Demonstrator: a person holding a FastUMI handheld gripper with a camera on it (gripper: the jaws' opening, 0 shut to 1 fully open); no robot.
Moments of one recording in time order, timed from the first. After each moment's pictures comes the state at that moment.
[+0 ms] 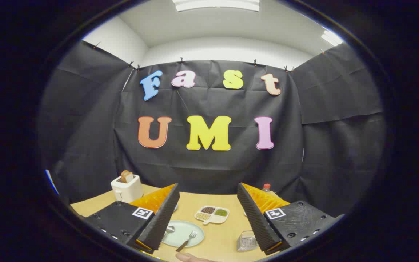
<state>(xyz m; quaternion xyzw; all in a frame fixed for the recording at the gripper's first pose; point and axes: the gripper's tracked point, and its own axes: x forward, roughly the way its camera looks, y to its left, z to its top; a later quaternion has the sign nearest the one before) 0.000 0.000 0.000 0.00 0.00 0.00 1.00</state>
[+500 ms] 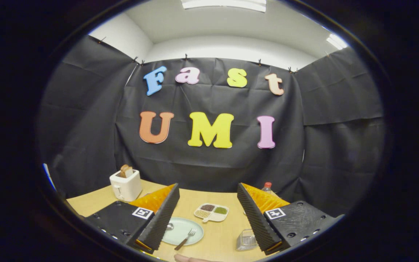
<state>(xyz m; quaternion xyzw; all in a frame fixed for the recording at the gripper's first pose) 0.002 0.016 -0.015 -0.01 0.01 0.00 1.00</state>
